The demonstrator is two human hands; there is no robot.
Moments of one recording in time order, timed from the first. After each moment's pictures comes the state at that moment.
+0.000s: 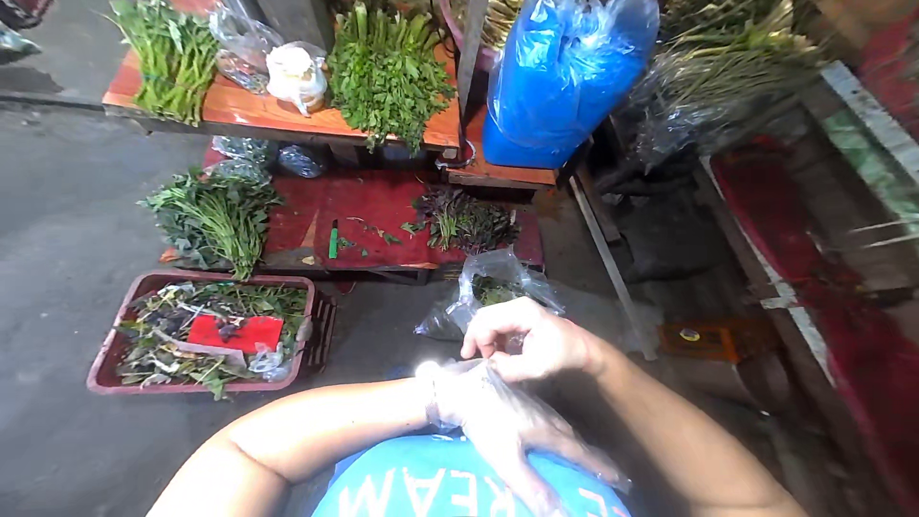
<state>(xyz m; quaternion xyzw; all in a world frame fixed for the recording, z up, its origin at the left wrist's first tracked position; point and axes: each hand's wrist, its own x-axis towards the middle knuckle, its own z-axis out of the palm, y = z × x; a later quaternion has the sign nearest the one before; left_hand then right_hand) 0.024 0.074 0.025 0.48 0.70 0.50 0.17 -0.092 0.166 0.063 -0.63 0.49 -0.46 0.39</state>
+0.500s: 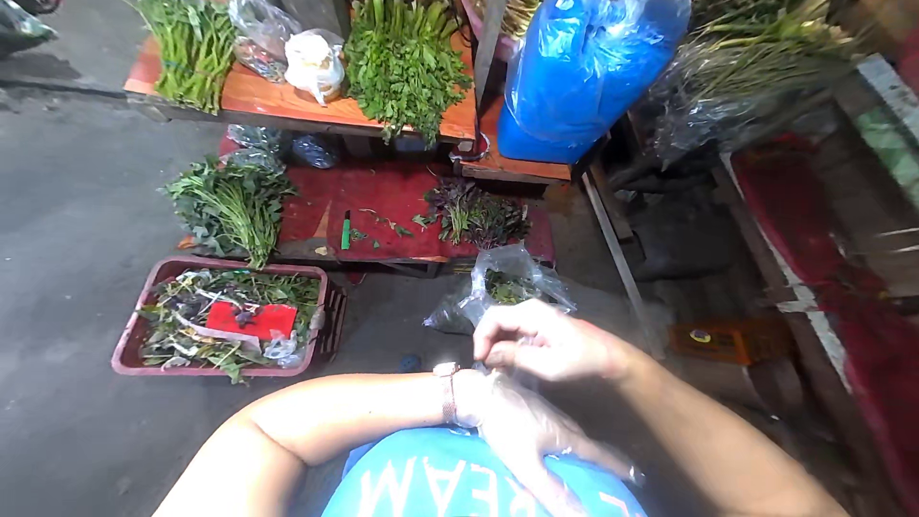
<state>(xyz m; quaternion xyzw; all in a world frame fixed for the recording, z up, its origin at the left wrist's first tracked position) 0.038 0.073 0.041 0.44 0.68 0.53 0.23 -0.070 0.150 0.089 -0.61 0.50 -0.44 0.43</state>
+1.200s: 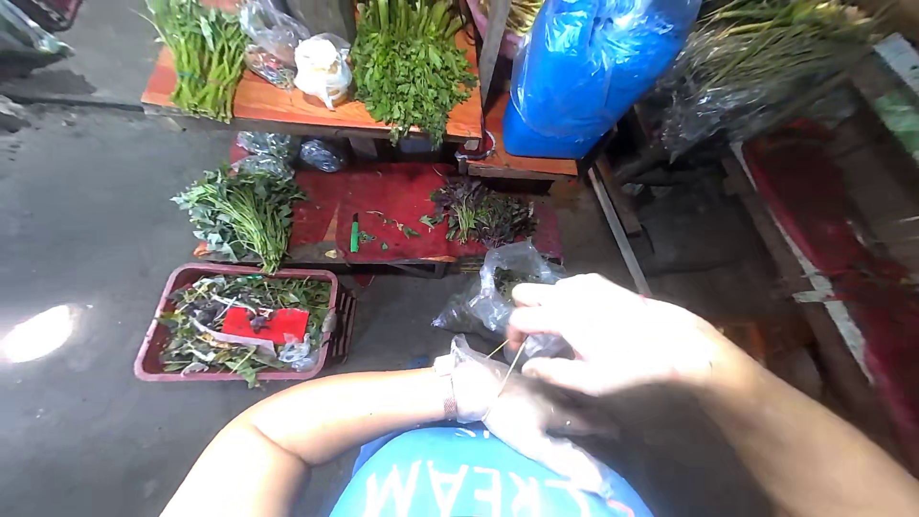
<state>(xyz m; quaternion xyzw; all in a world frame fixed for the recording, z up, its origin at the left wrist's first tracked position) 0.049 0.050 0.032 0.38 0.74 0.50 0.24 -0.073 0.146 0.145 -0.70 0.65 -0.09 0.28</state>
